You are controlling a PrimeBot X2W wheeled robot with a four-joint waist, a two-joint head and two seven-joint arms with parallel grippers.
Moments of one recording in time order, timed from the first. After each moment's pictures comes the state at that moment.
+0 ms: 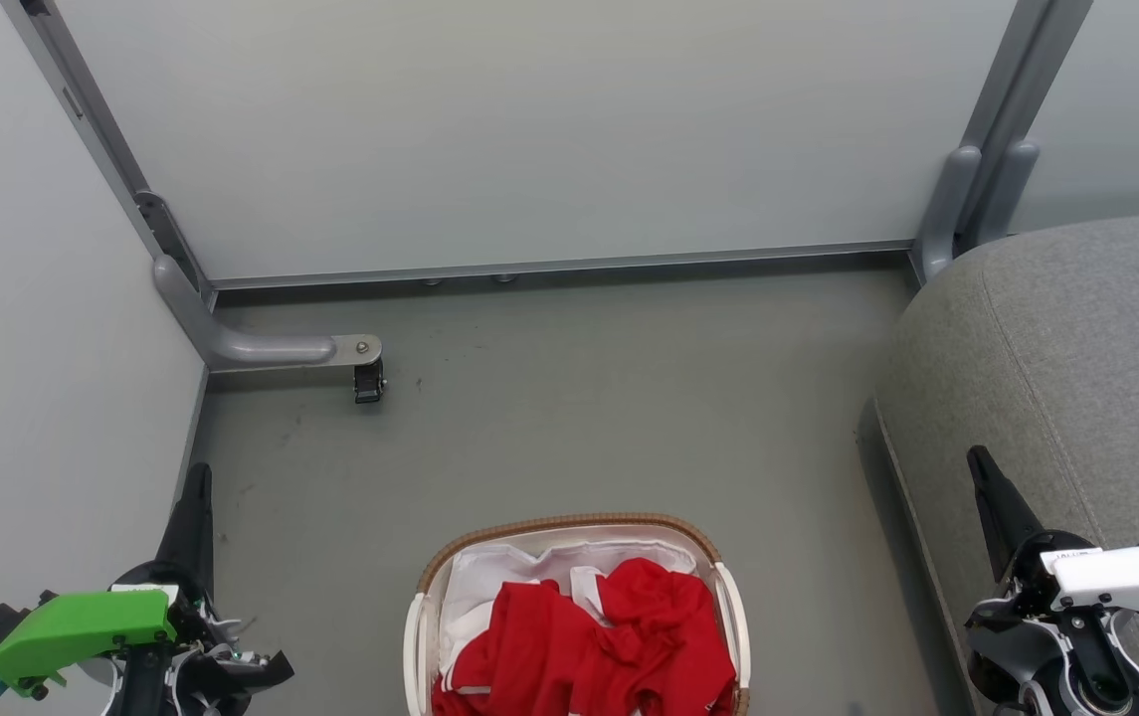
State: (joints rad) left arm -0.10 0.05 0.11 0.24 -1.61 -0.13 0.11; right arm -0.10 -0.05 -0.11 0.24 1.61 0.13 0.11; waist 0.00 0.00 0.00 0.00
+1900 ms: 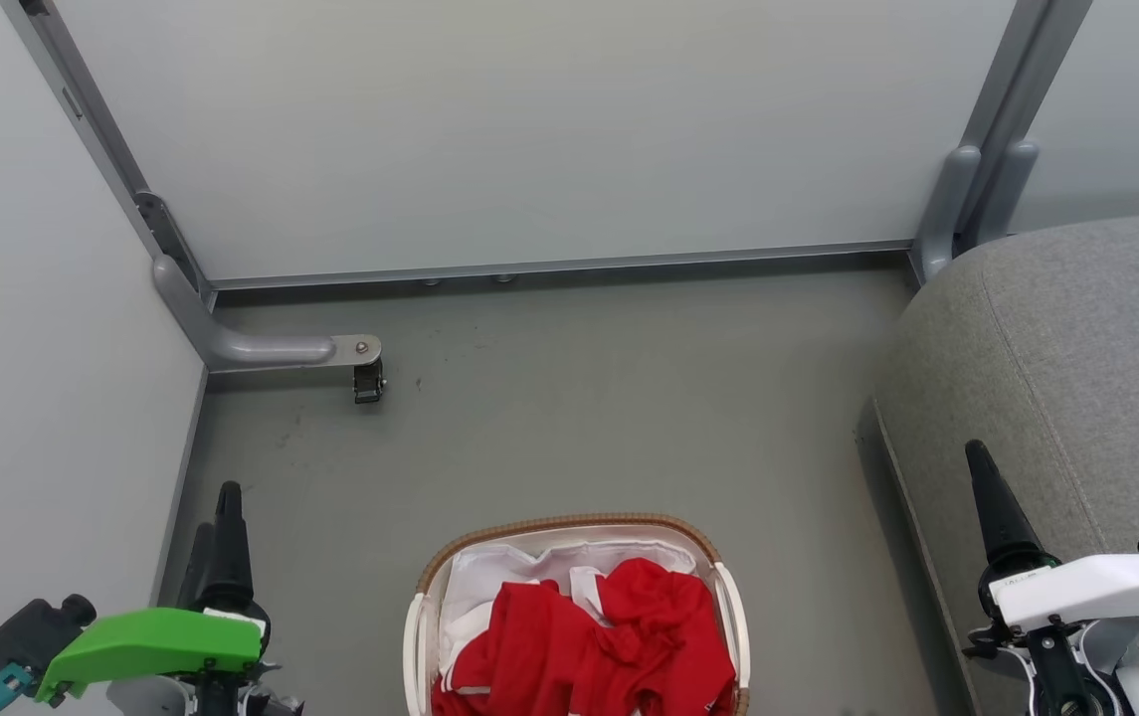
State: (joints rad) left arm -0.07 0.05 0.06 0.30 -1.10 -0.13 -0.03; right arm -0.07 -0.09 -0.05 0.23 1.14 0.13 -0.03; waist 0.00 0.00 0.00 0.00
